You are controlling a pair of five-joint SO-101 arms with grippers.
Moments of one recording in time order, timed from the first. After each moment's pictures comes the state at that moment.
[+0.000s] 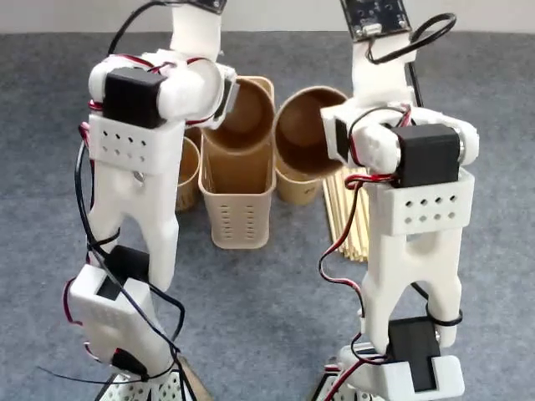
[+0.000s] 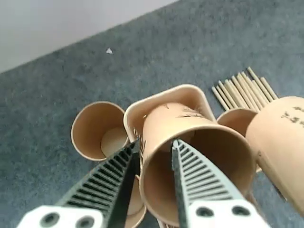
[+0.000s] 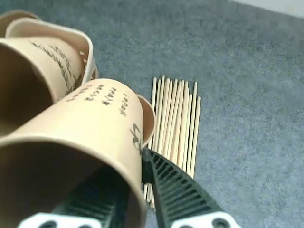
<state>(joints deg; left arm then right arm) 9.9 15.0 -62.0 101.0 0.0 -12.4 -9.8 -35.6 95.4 6.3</state>
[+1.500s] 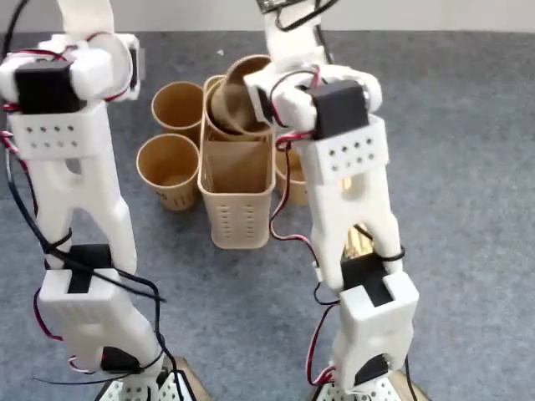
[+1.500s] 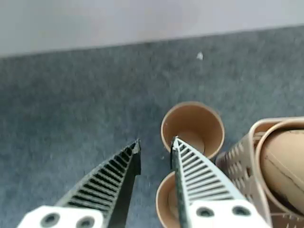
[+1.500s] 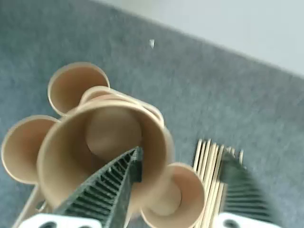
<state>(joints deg) -9.3 15.0 -59.5 95.3 0.0 -24.5 16.3 -62.9 90.4 4.9</state>
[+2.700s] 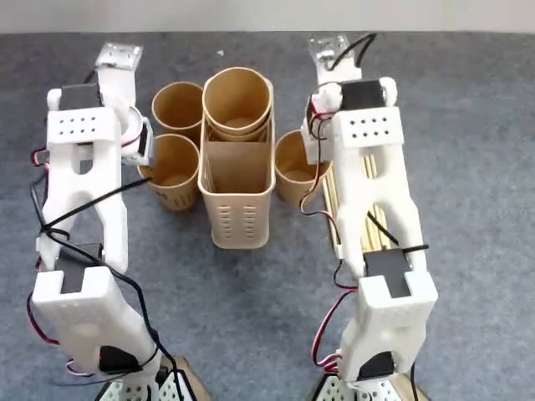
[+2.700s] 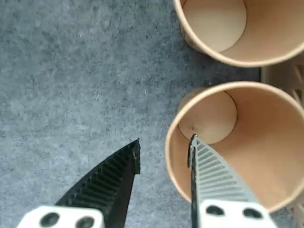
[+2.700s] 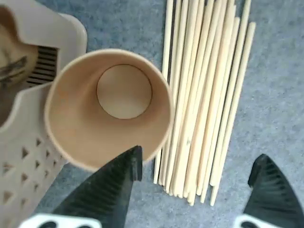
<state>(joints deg) -13.6 15.0 -14.9 84.7 -5.6 -12.6 16.6 -27.9 90.2 4.4</state>
